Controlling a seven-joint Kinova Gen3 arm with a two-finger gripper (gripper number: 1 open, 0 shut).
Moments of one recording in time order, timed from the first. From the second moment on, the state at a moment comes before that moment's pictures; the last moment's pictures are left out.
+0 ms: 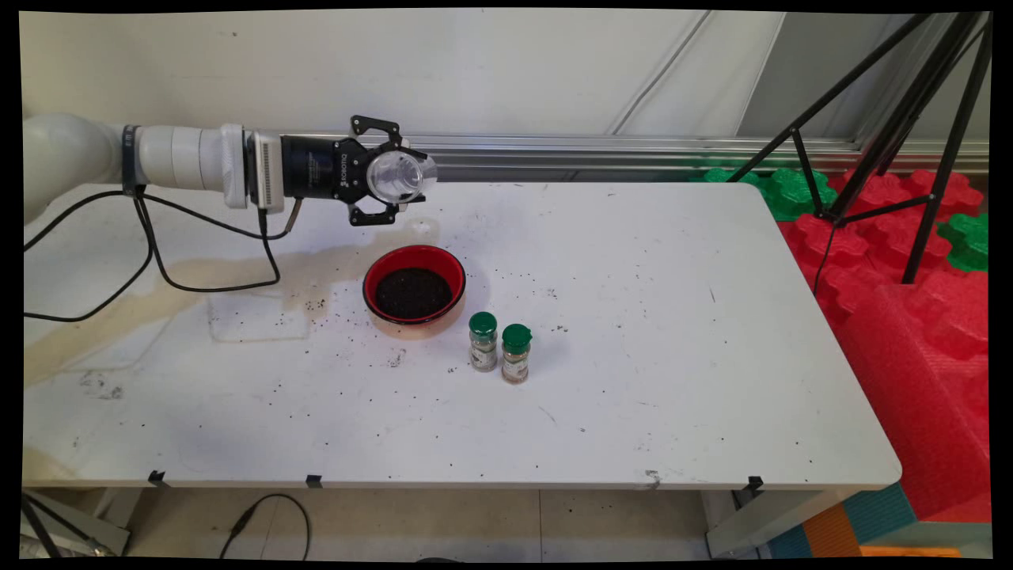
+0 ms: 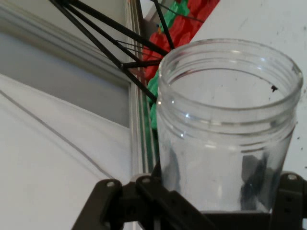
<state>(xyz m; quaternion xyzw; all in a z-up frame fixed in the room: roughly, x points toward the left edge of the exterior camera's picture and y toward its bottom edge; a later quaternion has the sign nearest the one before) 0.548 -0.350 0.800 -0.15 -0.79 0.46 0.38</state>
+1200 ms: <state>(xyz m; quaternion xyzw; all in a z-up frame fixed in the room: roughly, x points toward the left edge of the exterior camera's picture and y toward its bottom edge) 0.560 -0.373 0.812 0.16 -0.77 0.30 0.54</state>
